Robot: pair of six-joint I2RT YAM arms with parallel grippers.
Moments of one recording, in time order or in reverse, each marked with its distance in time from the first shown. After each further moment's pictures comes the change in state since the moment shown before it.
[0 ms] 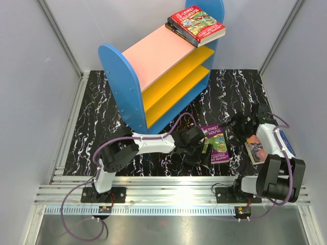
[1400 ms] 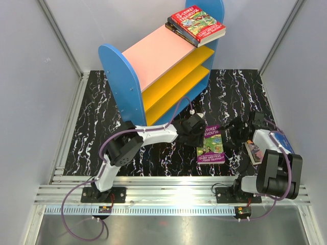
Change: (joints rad) left arm 0.097 0.101 0.170 -0.054 -0.306 0.100; right arm -0.003 0.033 -0.149 0.225 -0.034 0.093
